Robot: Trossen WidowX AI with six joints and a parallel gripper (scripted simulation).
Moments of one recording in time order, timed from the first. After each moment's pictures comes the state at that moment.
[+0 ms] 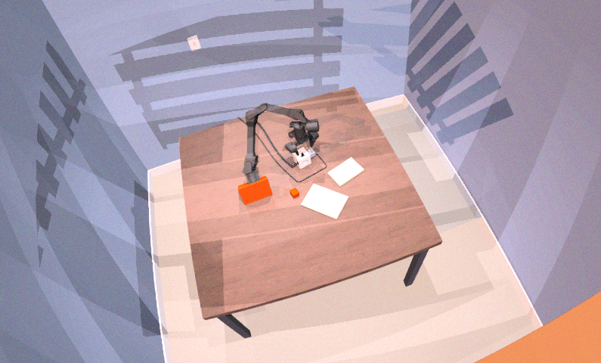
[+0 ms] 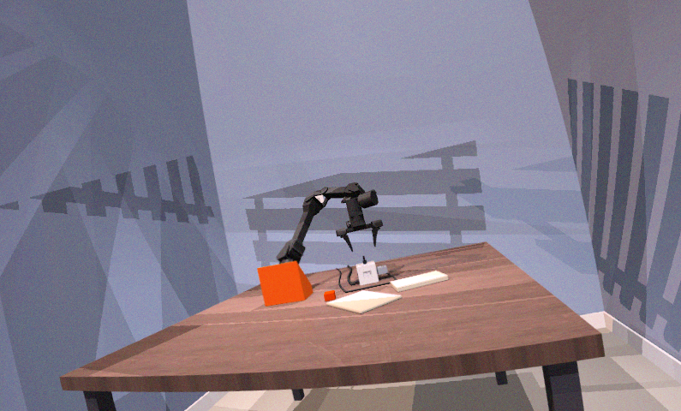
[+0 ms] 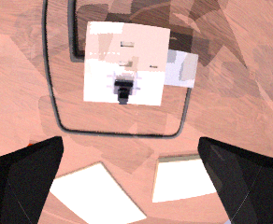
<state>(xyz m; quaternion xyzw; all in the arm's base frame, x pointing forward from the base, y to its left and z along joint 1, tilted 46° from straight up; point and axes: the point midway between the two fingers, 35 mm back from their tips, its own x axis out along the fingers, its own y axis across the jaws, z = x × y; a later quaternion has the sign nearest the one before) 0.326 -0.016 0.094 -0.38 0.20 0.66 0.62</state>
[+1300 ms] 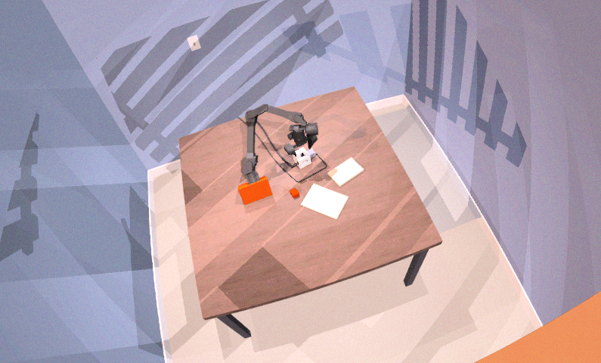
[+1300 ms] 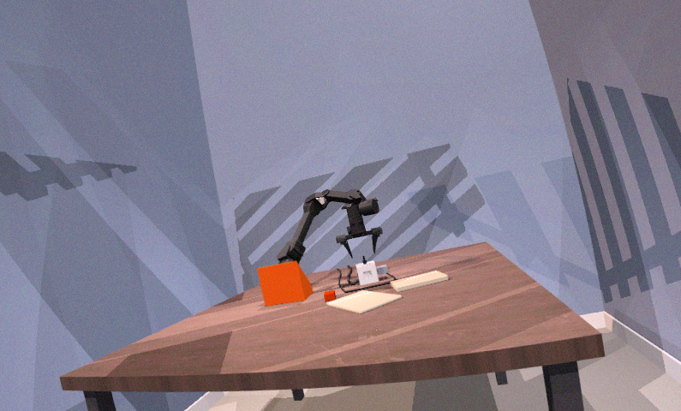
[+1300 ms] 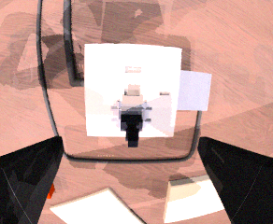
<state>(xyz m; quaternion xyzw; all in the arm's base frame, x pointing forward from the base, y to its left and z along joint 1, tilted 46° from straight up) 0.317 0.014 0.085 -0.33 0.20 0.67 0.63</state>
